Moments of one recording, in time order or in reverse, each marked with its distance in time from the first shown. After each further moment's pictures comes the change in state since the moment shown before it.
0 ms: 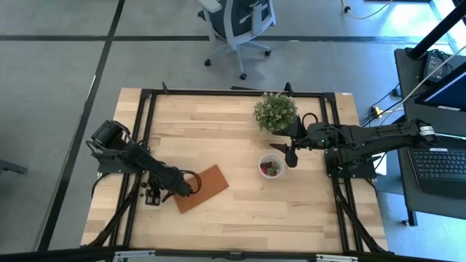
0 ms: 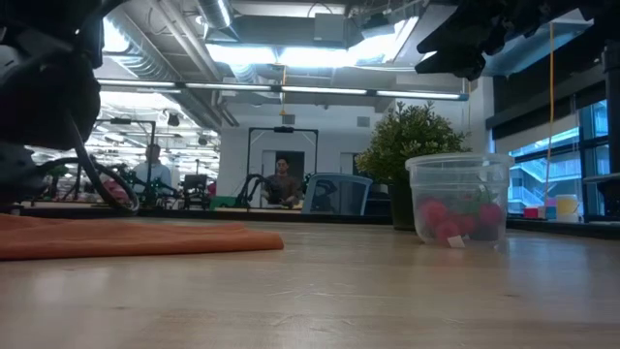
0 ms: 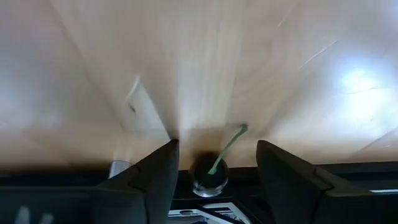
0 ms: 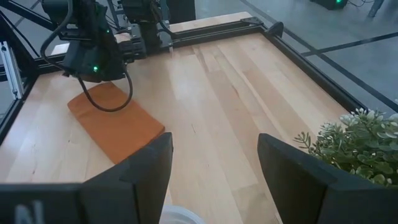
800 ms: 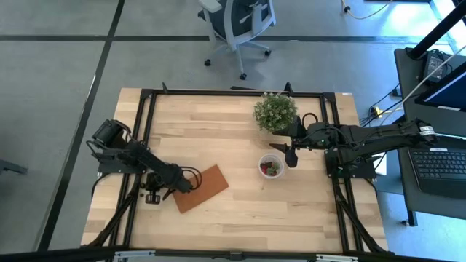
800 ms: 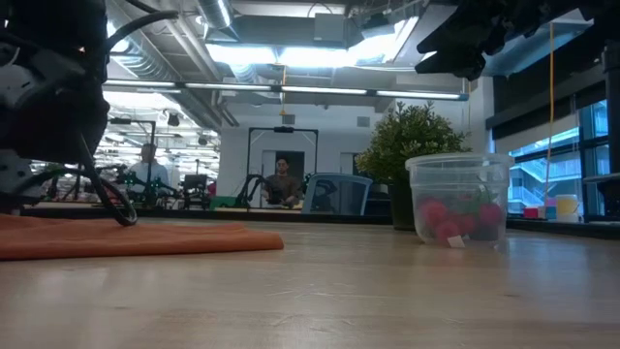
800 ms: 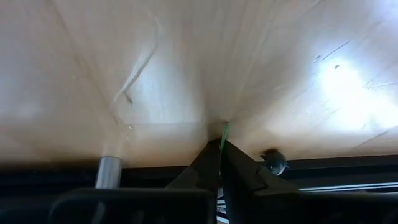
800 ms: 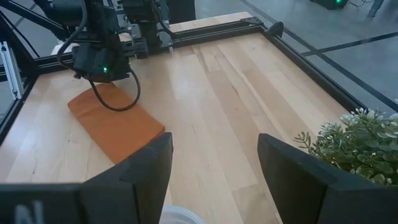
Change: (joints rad) left arm 0.050 0.001 -0.041 0.028 0.052 0.005; right arm 0.000 0.000 0.000 0.000 0.000 0.001
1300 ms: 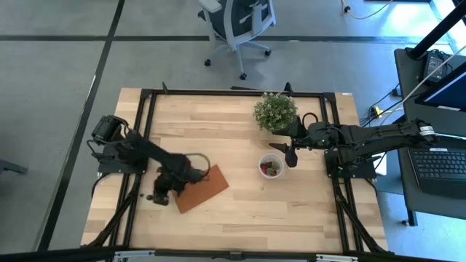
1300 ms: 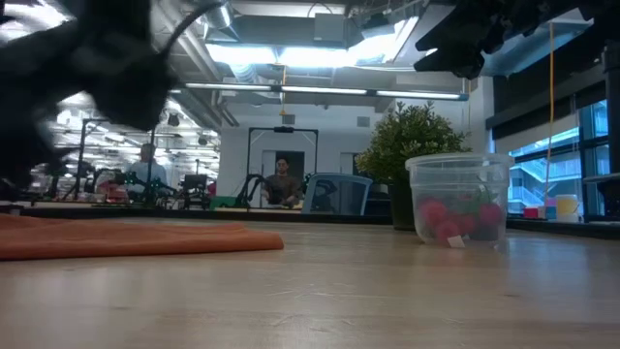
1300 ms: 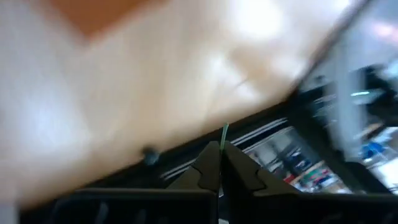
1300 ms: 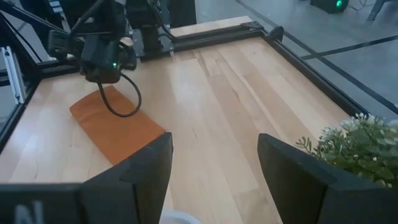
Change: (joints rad) left arm 0.143 -0.041 0.118 -0.070 0.343 0.223; right arm 0.000 0.000 0.000 0.016 0.000 -0.001
